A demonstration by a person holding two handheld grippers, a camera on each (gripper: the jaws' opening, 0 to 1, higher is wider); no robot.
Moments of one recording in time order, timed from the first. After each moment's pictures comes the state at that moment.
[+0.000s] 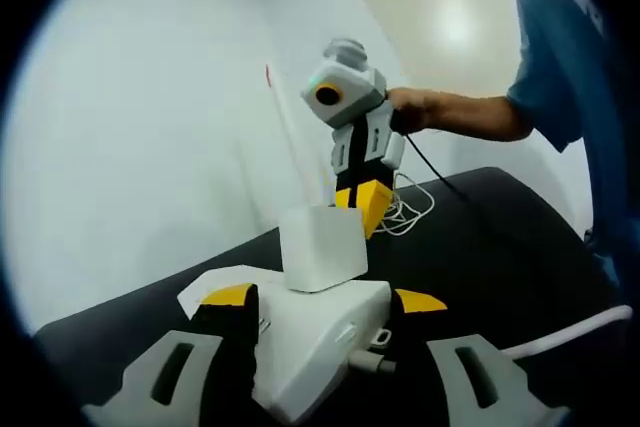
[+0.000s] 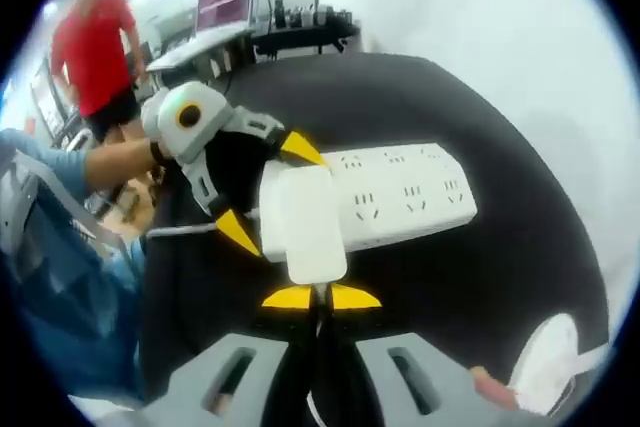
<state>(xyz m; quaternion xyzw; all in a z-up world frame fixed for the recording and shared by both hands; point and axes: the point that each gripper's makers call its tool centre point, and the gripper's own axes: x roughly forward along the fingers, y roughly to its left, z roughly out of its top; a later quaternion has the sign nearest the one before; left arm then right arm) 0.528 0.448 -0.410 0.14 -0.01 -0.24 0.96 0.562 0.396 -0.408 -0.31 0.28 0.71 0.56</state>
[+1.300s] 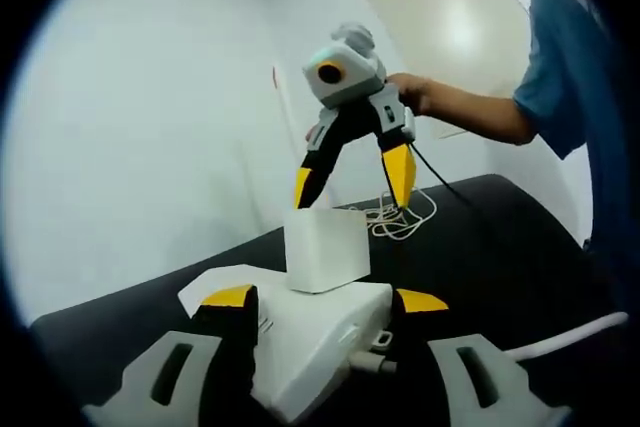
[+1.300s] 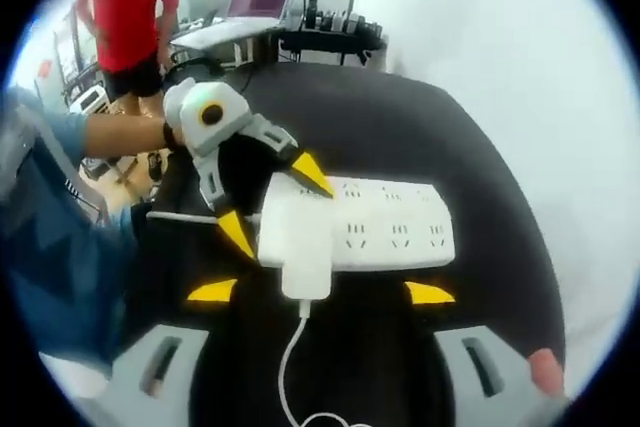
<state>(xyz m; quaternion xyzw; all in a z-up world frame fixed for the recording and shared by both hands) 0.529 0.450 -0.409 0.12 -0.01 -0.24 0.96 0.566 0.410 -0.378 -0.39 0.20 0.73 0.53</state>
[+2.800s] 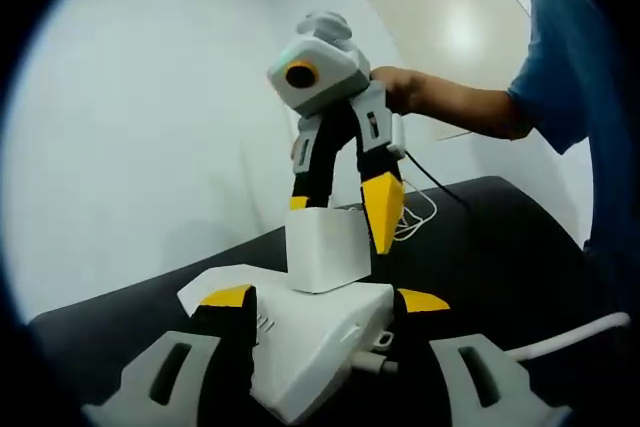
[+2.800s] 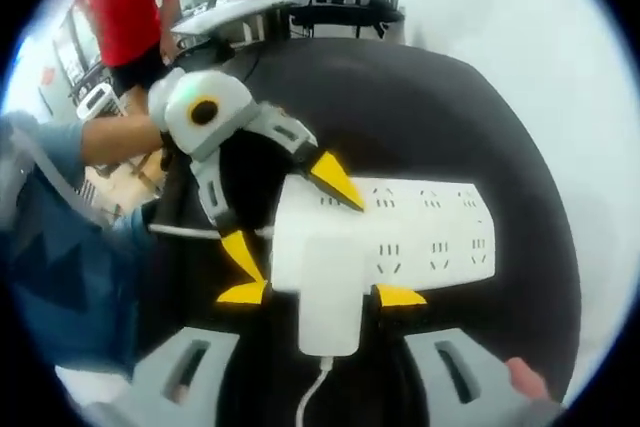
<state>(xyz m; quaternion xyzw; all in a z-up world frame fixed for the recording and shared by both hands) 0.528 0.447 -0.407 0.12 -0.02 -0.24 0.96 0.543 0.430 -0.408 -0.44 0.26 0.71 0.48</state>
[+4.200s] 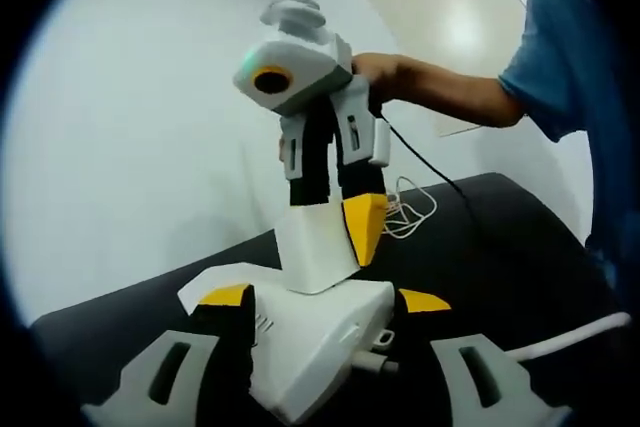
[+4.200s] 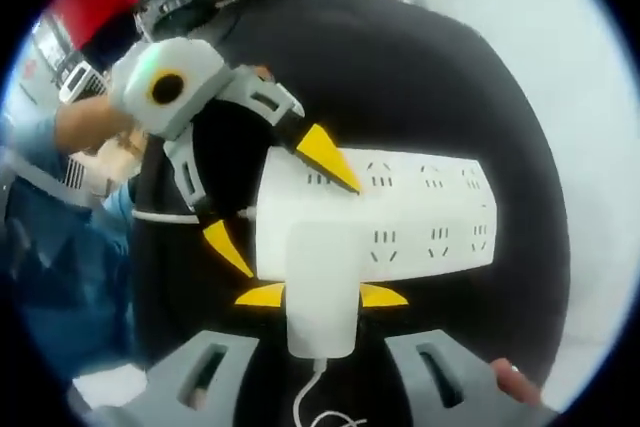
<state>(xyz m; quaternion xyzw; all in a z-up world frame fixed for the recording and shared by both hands) 0.529 0.448 -0.409 0.13 -0.01 -0.23 0.96 0.551 0.432 -0.412 -0.52 0.32 0.64 0.46</state>
